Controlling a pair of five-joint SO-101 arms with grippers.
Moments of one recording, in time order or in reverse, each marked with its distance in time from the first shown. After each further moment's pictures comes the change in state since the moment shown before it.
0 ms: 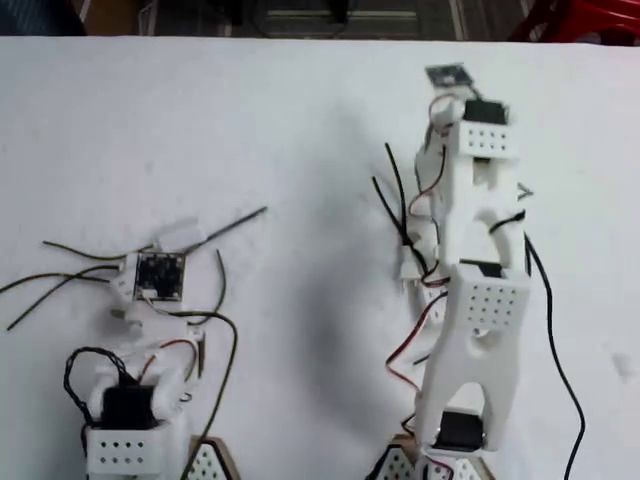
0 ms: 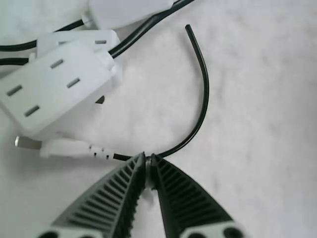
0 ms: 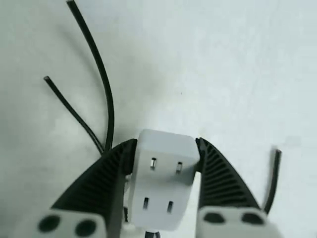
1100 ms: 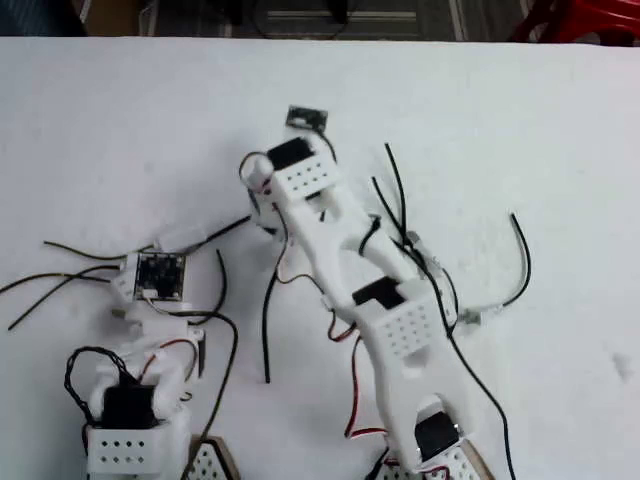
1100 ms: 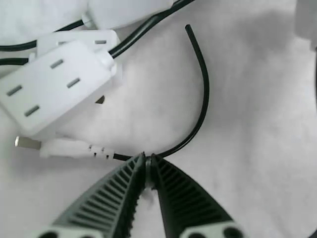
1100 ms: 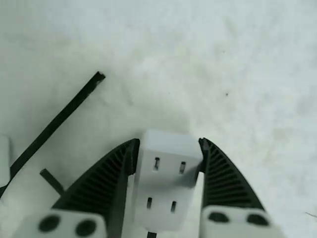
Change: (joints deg) left arm 0.0 0.0 0.0 0.0 0.0; right arm -35.4 -2.5 19.5 -10.3 -50.7
